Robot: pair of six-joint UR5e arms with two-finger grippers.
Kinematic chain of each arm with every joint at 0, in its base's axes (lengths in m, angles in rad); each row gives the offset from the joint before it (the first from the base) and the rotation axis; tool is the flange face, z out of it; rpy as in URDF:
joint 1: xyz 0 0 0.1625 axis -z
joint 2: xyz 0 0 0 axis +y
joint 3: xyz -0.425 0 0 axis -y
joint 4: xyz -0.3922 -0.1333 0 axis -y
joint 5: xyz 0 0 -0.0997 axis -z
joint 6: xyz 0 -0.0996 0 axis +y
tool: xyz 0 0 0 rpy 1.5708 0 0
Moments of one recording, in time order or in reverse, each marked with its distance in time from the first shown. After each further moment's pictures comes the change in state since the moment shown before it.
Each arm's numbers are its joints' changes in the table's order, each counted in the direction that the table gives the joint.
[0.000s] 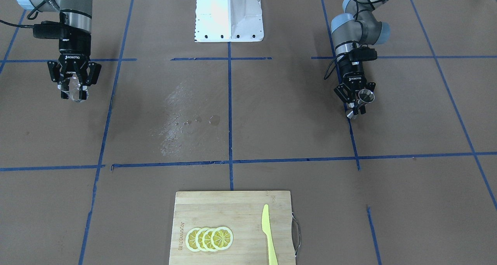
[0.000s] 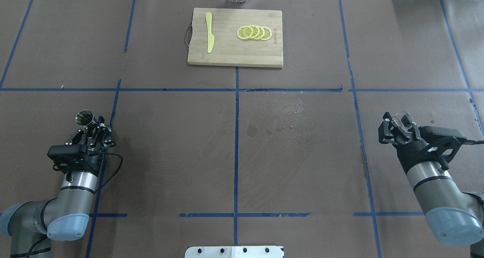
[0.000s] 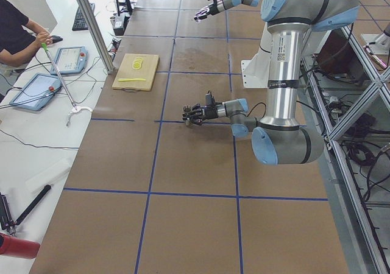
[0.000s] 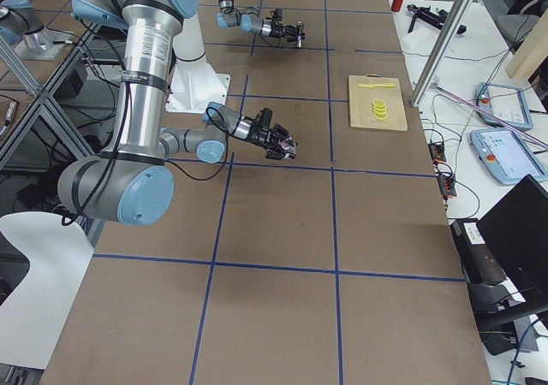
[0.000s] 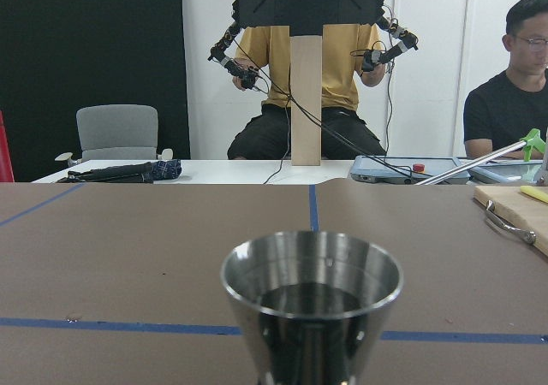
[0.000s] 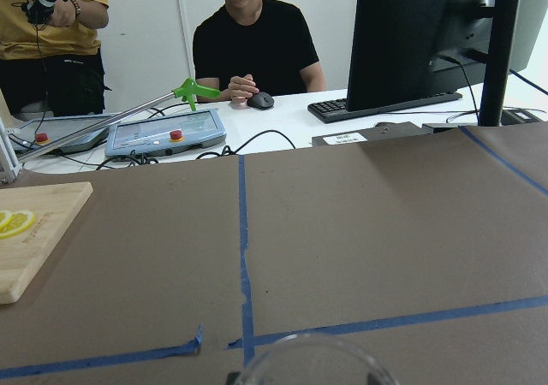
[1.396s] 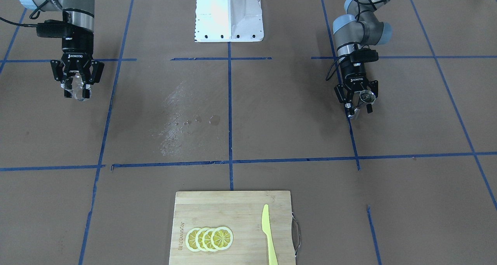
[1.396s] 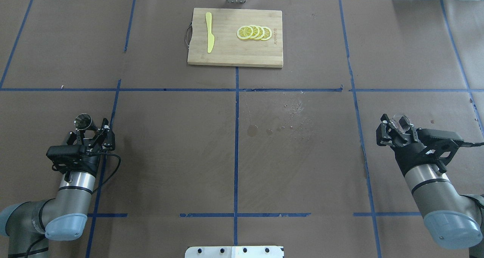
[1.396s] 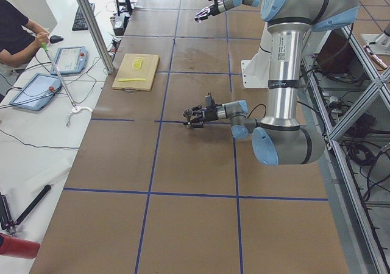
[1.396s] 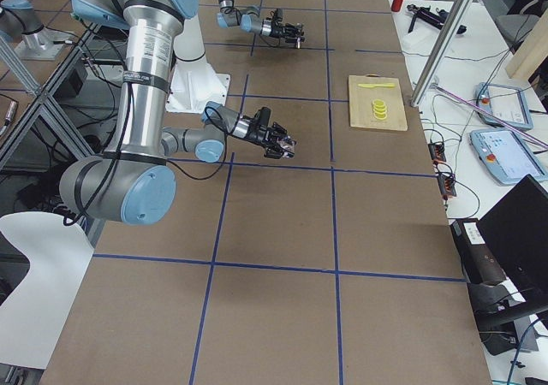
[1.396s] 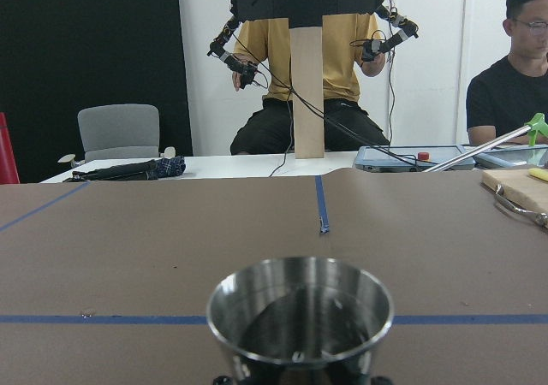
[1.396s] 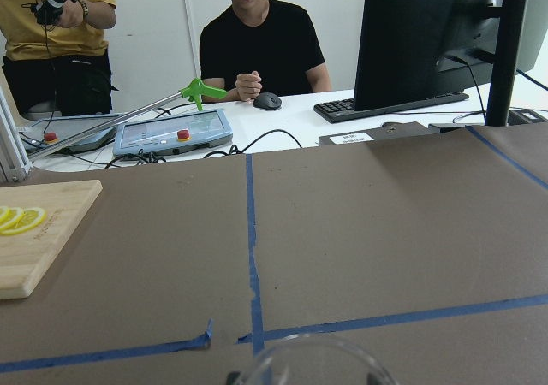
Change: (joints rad) left arm 0.001 -0.007 0.010 0.000 -0.009 -0.009; right arm 0.016 -0.003 0.001 0.000 -0.015 0.000
